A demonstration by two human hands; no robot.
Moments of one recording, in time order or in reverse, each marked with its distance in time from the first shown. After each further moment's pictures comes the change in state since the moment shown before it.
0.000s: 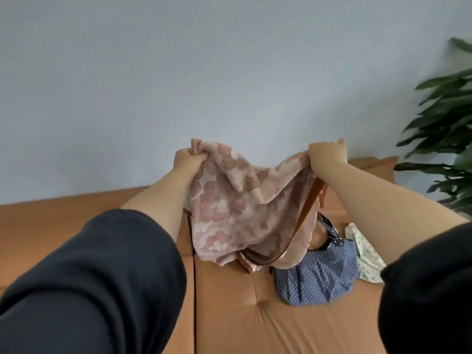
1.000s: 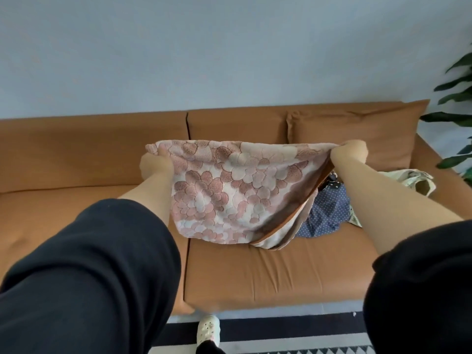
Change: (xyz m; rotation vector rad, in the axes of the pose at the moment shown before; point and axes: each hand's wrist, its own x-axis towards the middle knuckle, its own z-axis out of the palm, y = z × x) left_hand -0.163 -0.142 0.018 0.302 0.523 -0.436; right_hand -0.122 0.065 0.145 1.122 -0.215 0.650
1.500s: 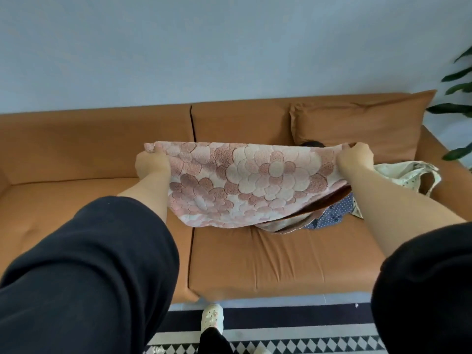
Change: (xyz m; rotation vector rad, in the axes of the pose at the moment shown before) left_hand -0.010 -0.023 -0.018 -0.013 0.037 -0.006; right_hand -0.027 0.033 -0.015 0.001 -0.022 -0.009
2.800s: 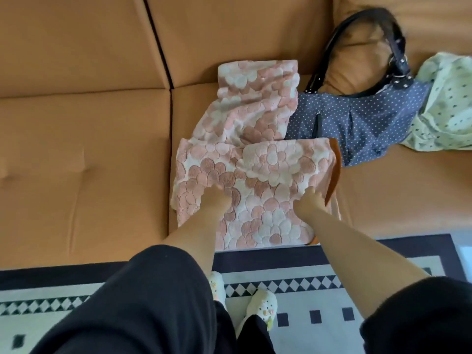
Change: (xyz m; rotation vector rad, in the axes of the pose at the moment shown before) left_hand -0.032 -0.283 0.271 0.570 -0.835 -0.017; right_hand -0.019 0.285 0.281 -0.685 -0.644 0.248
